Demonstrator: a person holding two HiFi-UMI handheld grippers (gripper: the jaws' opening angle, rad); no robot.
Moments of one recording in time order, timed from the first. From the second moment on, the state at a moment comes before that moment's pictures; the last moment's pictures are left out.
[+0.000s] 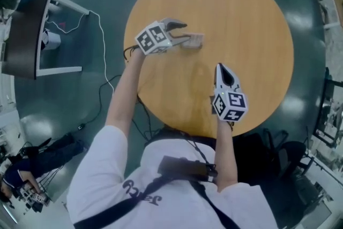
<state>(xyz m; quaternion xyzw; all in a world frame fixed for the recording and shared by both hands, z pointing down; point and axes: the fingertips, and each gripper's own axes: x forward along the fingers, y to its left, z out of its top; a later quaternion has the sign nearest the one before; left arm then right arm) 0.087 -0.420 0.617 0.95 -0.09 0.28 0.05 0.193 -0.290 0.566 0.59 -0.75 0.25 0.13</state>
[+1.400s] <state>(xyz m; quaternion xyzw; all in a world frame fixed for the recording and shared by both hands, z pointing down) 0.004 -0.176 0.418 0.90 -0.43 0.04 0.02 0.079 -0.174 0.397 0.52 -0.85 0.07 0.01</state>
